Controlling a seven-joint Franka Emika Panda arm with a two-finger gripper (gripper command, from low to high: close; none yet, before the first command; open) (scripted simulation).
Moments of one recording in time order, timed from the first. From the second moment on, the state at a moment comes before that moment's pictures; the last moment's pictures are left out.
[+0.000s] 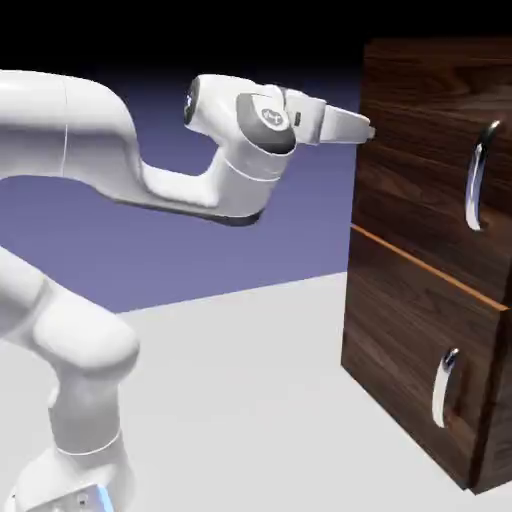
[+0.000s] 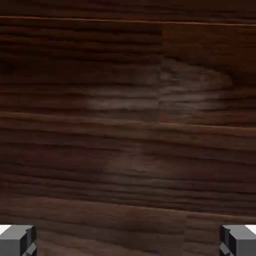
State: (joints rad) arm 0.54 -0.76 -0.63 -2.39 -1.55 3.11 1.88
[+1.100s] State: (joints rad) arm 1.04 -0.91 -1.19 -2.00 -2.89 3.16 2.85
